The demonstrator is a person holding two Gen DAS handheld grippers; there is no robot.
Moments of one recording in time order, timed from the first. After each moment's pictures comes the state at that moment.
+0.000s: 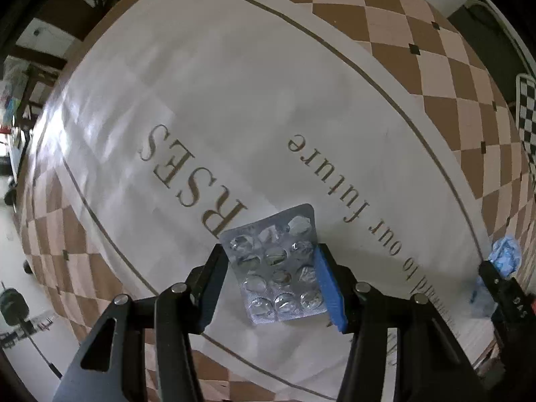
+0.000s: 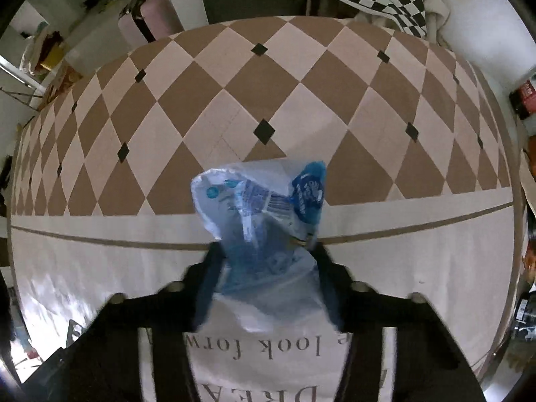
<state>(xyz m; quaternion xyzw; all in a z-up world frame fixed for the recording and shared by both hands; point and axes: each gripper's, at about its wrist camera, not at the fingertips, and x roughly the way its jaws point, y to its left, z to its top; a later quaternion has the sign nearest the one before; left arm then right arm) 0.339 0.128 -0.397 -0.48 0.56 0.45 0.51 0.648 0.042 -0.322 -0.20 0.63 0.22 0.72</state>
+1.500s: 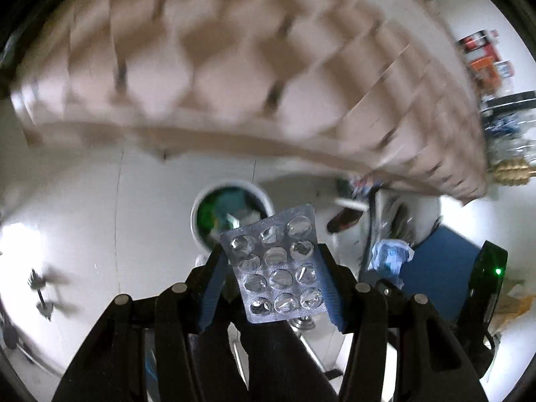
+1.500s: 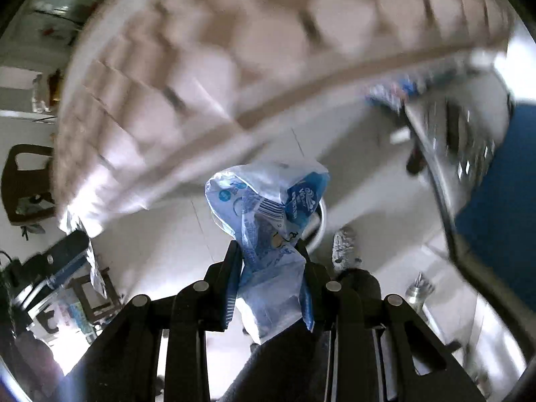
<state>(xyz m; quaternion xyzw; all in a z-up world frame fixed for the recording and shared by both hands) 0.011 -0.140 -0.380 -0.39 0.61 0.17 0.66 0.109 -0.349 -0.365 -0.02 0.73 0.20 0.66</state>
